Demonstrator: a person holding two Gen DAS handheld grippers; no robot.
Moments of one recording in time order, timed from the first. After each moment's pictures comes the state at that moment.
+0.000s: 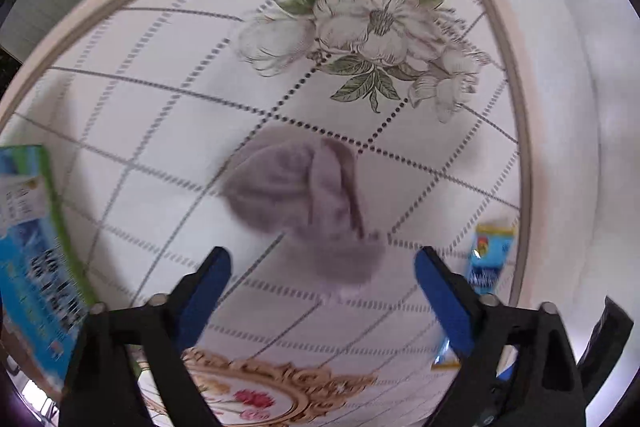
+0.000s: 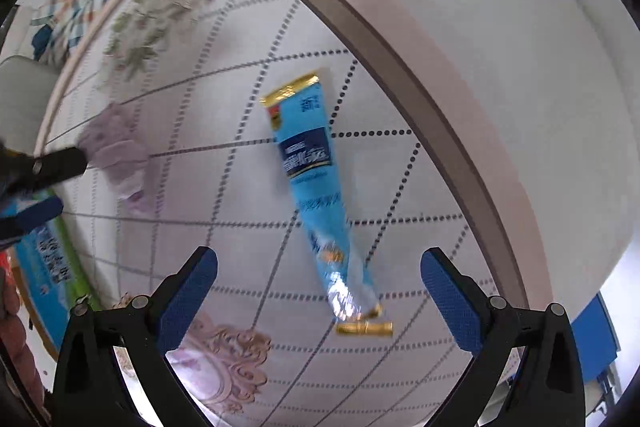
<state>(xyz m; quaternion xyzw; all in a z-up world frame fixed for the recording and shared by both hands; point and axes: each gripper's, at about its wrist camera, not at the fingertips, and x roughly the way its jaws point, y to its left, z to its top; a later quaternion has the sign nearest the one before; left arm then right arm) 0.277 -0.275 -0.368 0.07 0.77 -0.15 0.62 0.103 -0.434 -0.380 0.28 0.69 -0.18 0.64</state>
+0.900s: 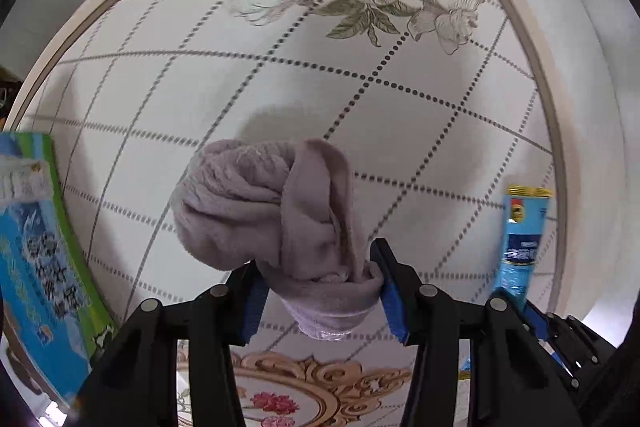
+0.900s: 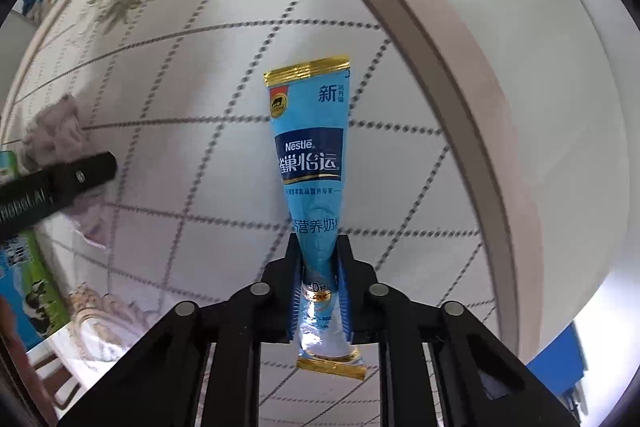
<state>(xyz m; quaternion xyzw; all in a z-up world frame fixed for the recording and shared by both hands) 0.192 -0.264 -0.359 0.12 0.73 -0.16 0.65 0.103 -0.387 -0.402 0.21 0.72 -0.17 0.64</state>
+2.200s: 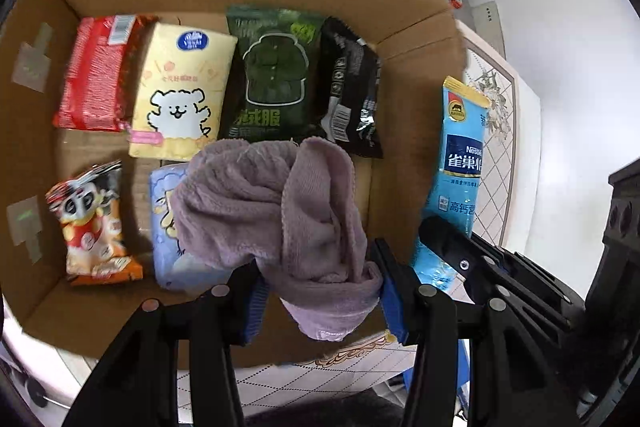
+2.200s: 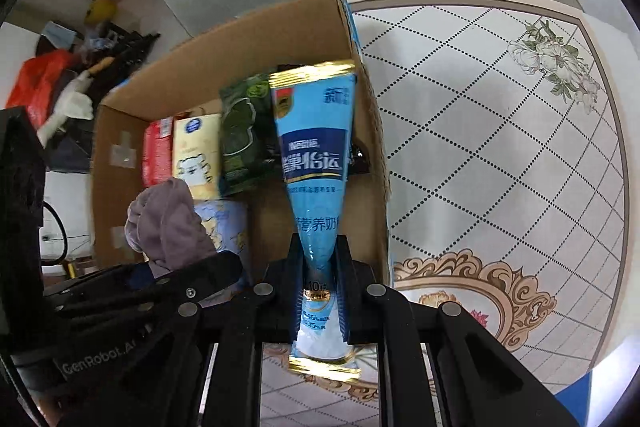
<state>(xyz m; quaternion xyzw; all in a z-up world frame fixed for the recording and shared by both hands) 0.220 0.116 -0.286 -0.16 0.75 -0.16 0.62 0.213 -0.026 -0.282 0.13 0.68 0.02 0.72</state>
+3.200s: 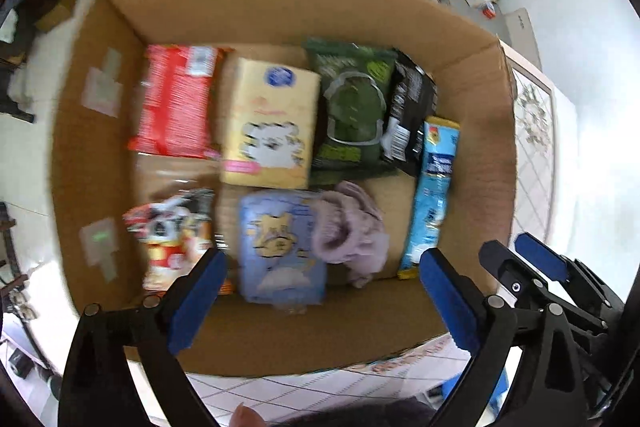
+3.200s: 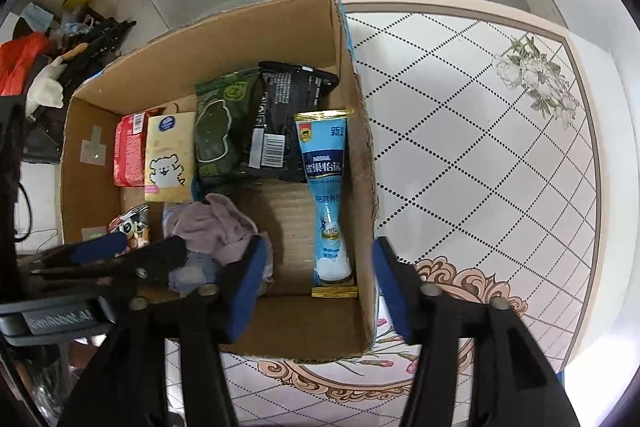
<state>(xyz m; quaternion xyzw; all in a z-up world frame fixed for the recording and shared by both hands) 0.234 0.158 -0.249 -0.09 0.73 -0.10 0.67 0.217 -0.016 -0.275 0.07 0.69 -0.01 0.72</state>
